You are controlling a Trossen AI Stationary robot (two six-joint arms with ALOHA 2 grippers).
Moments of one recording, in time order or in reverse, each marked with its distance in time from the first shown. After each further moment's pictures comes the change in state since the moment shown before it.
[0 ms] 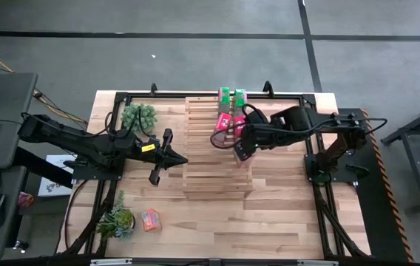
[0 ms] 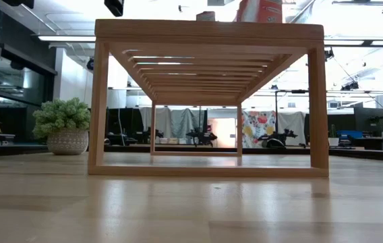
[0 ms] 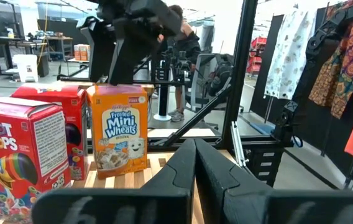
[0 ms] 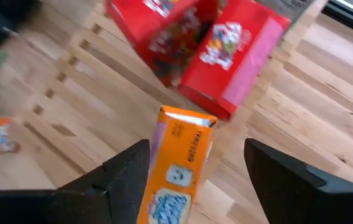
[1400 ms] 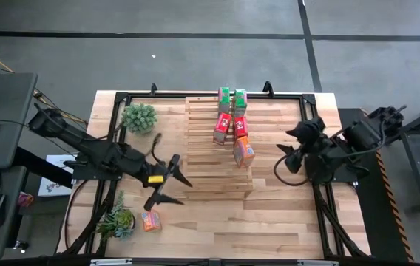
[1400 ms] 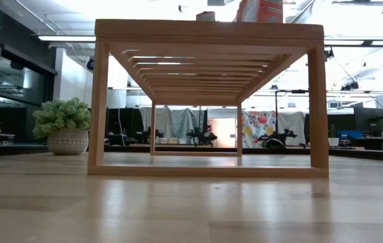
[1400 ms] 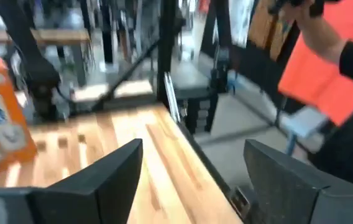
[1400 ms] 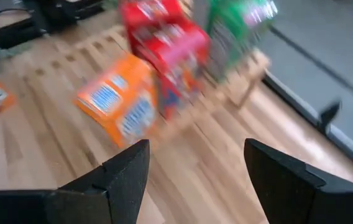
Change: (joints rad) left arm -0.257 0.167 0.310 -0.377 -0.008 -0.014; right arm 0.402 -0.436 -0.378 -0.027 0.422 -0.033
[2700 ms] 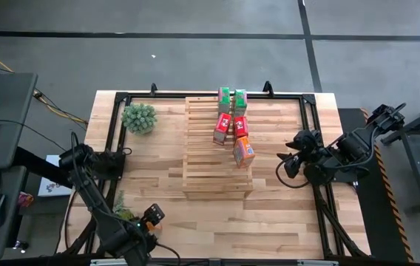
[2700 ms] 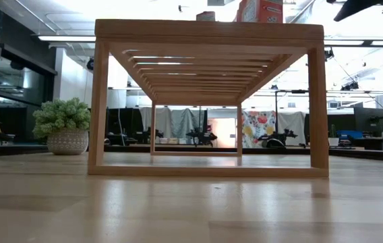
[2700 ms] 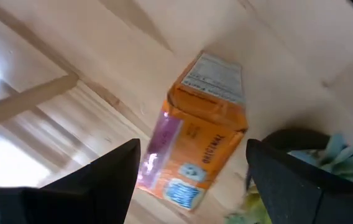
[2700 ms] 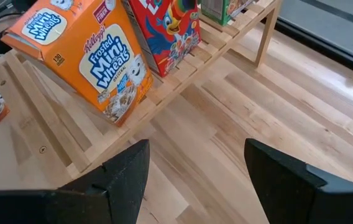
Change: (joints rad) left arm -0.528 0.719 0.701 -1.468 -0.261 -0.006; right arm 0.052 -0.214 -0.463 0.242 -0.032 0.241
